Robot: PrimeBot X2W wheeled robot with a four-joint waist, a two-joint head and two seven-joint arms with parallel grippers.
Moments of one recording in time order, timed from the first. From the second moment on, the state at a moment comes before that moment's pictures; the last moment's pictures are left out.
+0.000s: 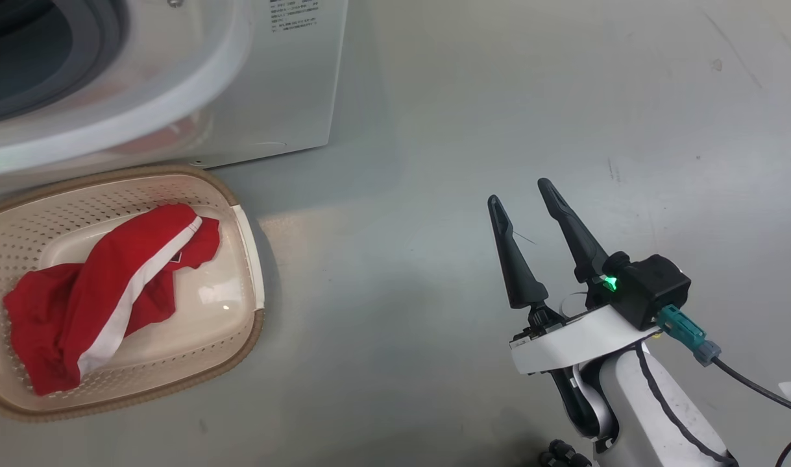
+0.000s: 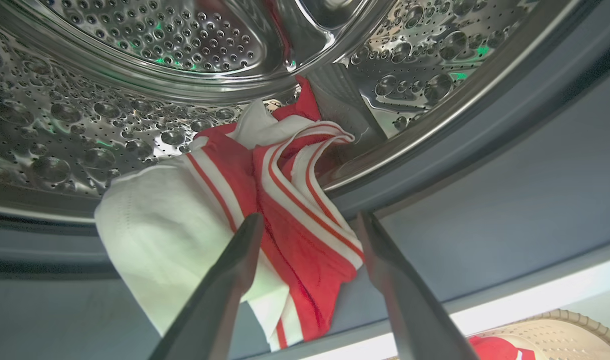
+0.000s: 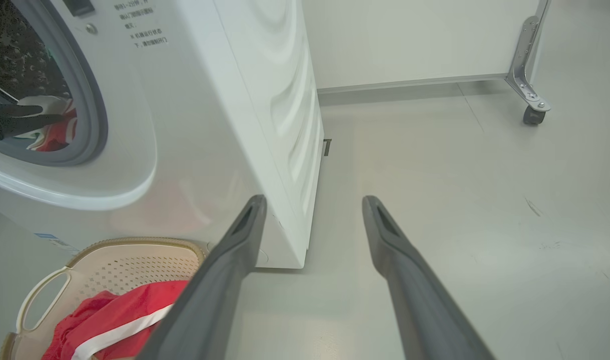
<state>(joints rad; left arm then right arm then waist) -0.78 0.50 -0.10 0.55 -0.22 -0.12 0.15 -0.22 -0.05 0.40 0.05 0.36 0.02 -0.25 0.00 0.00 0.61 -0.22</state>
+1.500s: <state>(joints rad) -1.01 0.48 -0.16 0.86 -0.14 -0.08 0.24 -0.26 -0.05 0.46 0.08 0.40 -0.05 -0.25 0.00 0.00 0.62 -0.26</state>
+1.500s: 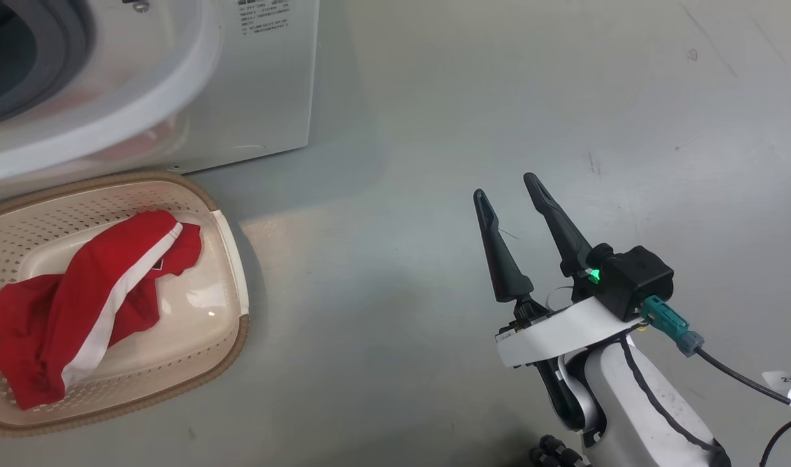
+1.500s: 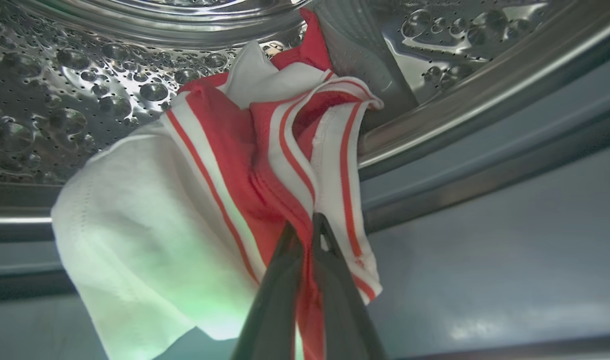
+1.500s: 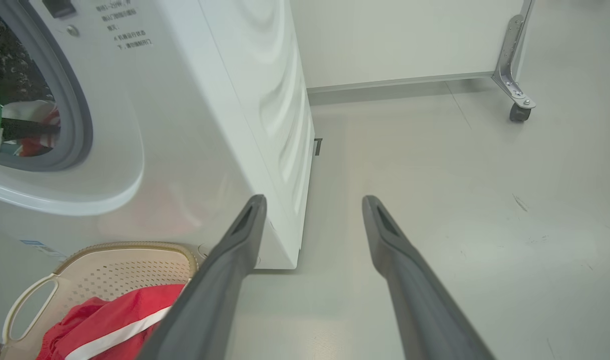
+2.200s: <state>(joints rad) -0.94 0.36 -0.16 0.91 -0.21 -0.11 -0.03 -0.25 -0.05 0.37 0.14 0.37 -0.04 -0.25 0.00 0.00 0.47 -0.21</state>
